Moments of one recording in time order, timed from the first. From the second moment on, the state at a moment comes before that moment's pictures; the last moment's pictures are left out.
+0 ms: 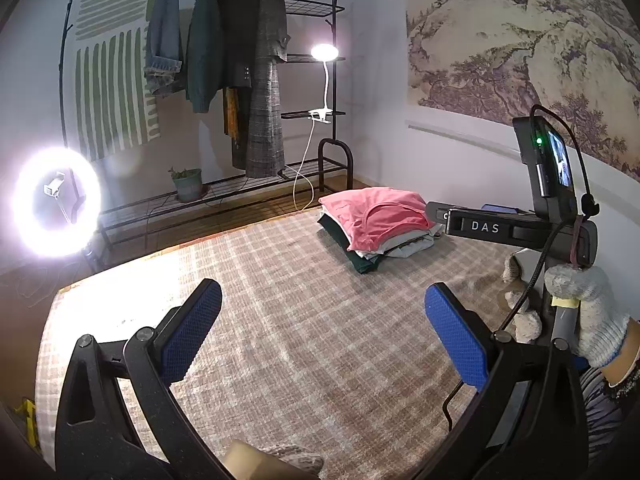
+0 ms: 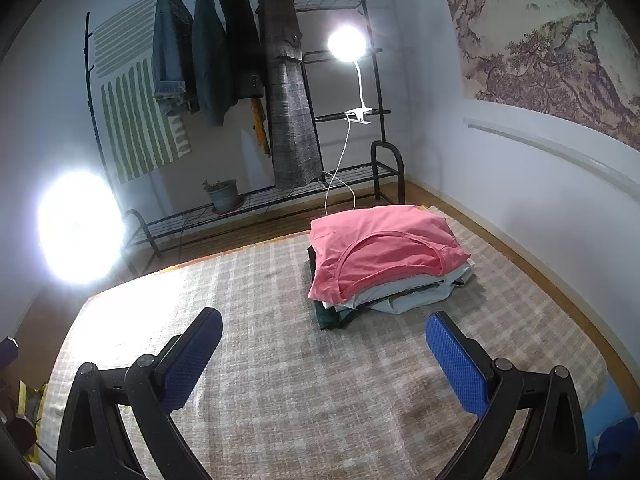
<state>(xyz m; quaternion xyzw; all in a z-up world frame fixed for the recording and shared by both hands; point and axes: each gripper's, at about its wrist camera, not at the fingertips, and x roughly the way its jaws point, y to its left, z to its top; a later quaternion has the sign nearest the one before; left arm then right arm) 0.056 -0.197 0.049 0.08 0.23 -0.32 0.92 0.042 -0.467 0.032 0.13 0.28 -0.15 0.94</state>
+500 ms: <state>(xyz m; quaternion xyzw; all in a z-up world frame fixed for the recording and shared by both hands) 0.056 -0.194 0.051 0.08 0.23 -0.32 0.92 0.045 -0.459 0.031 0.13 0.28 -0.14 0.94</state>
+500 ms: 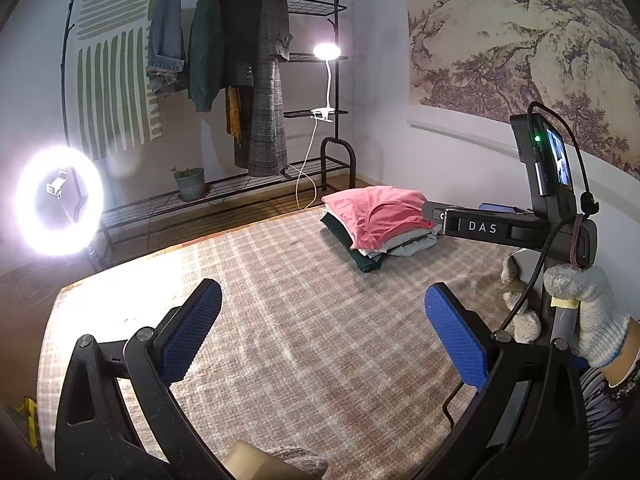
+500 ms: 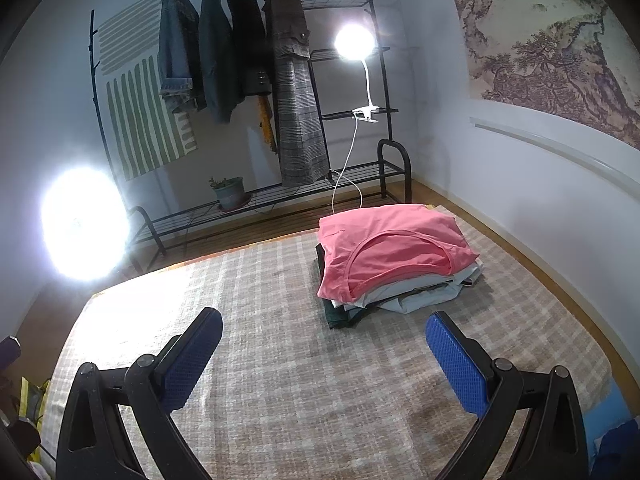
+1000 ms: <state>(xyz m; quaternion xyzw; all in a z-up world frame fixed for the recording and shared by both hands) 0.065 -0.180 0.046 0.09 0.23 -0.31 0.92 0.047 -0.457 0.030 0.13 0.28 -0.13 0.94</state>
